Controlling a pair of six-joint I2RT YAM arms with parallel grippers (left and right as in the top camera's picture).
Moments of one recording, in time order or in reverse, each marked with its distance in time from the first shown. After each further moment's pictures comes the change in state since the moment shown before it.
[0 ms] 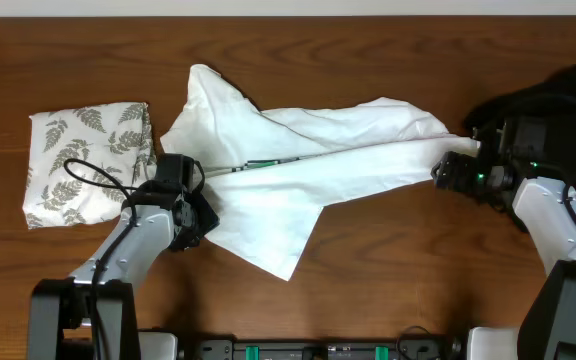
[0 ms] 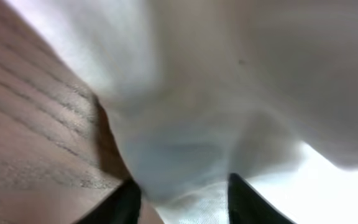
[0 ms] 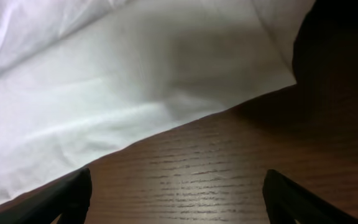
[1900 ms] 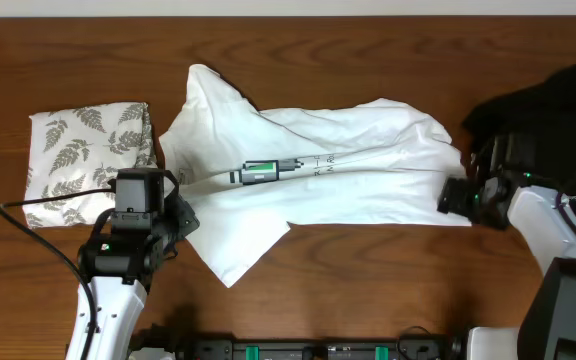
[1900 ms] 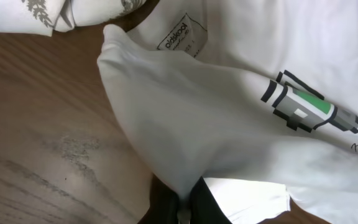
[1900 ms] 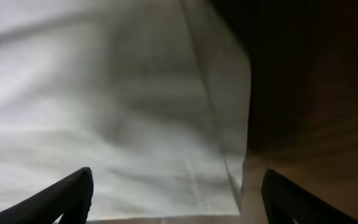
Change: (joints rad) left arm 0.024 -0.509 0.062 -0.253 -0.078 0.082; right arm 0.000 0.000 -0.104 -0.066 0.164 -0.004
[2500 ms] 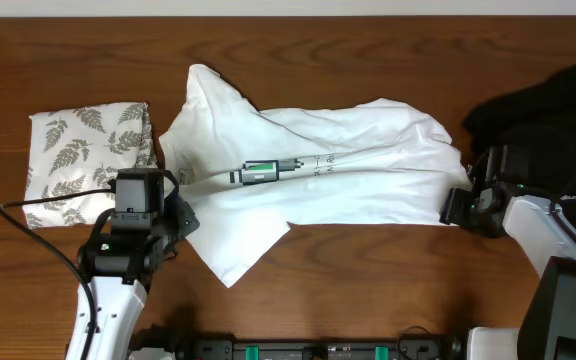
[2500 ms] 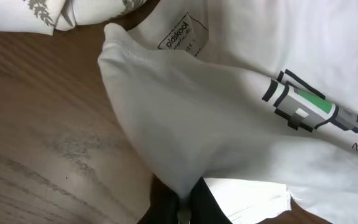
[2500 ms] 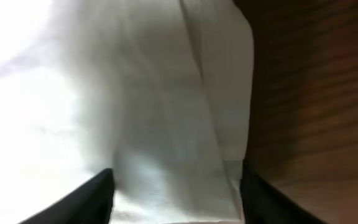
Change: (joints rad) left arm 0.001 0.000 0.000 -0.004 0.000 0.000; right arm 0.000 -0.002 -0.066 0.070 0.007 -0.002
